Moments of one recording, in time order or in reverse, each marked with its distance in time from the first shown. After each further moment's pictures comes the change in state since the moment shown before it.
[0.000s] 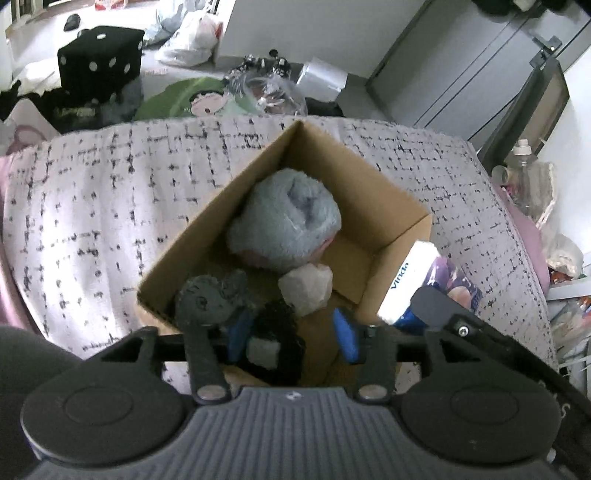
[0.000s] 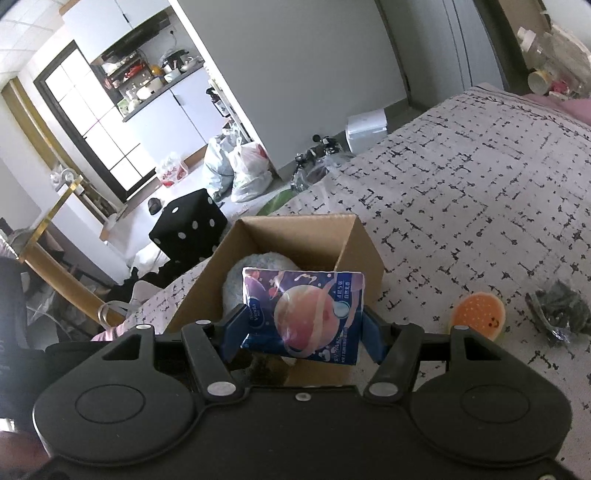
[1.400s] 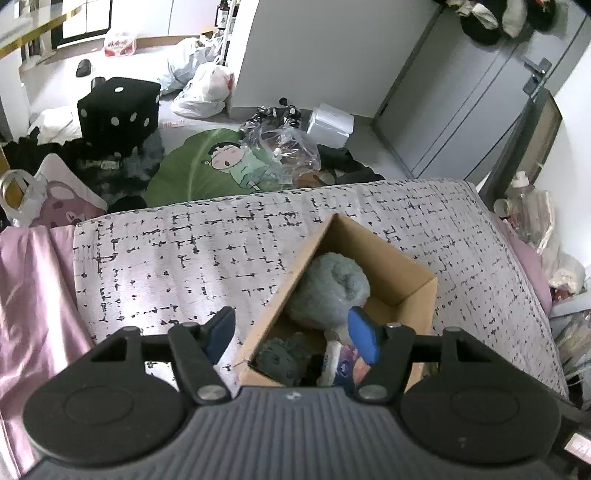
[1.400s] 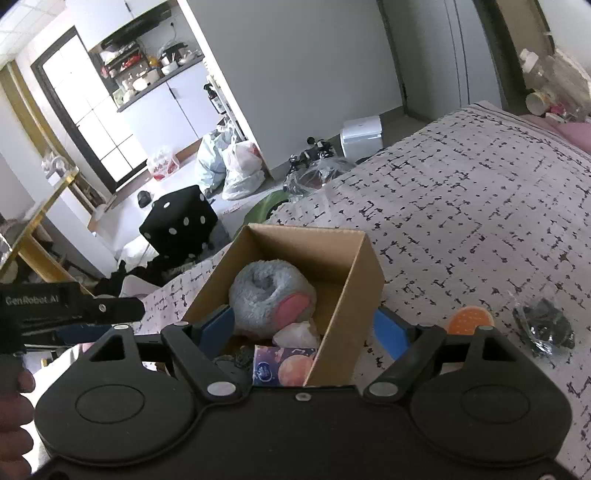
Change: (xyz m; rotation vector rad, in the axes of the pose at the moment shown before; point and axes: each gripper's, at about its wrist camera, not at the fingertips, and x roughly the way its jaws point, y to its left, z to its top) left arm -0.077 0.025 0.035 0.055 -0.117 0.045; right arm -0.018 0.020 0.012 -0.029 0.005 -0.062
